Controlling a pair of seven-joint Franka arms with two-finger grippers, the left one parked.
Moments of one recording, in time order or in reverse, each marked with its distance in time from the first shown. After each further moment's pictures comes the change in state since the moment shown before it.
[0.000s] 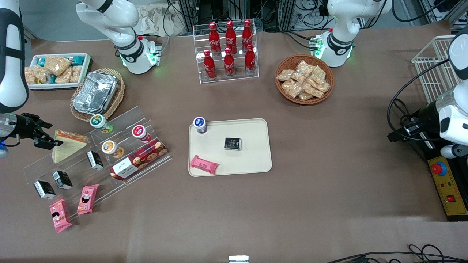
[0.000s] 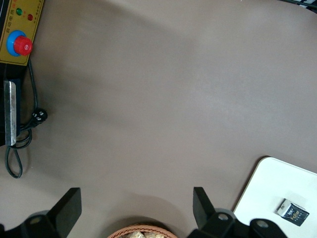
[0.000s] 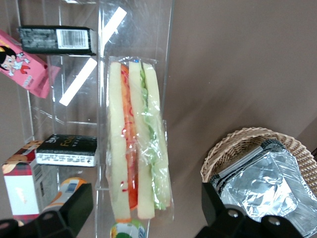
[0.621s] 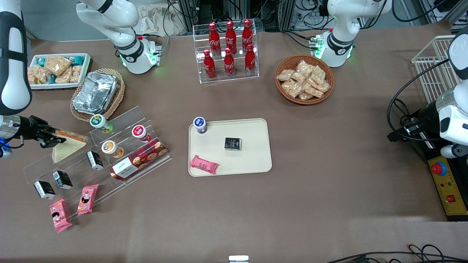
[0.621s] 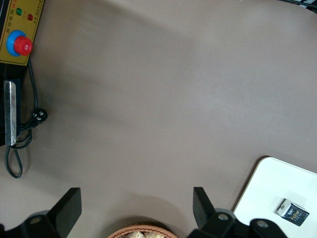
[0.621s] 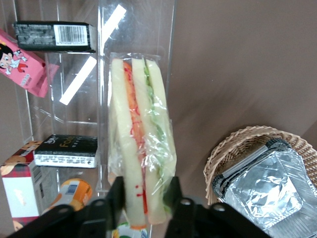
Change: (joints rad) arm 0.001 0.008 0.005 -0.002 0.009 0.013 0.005
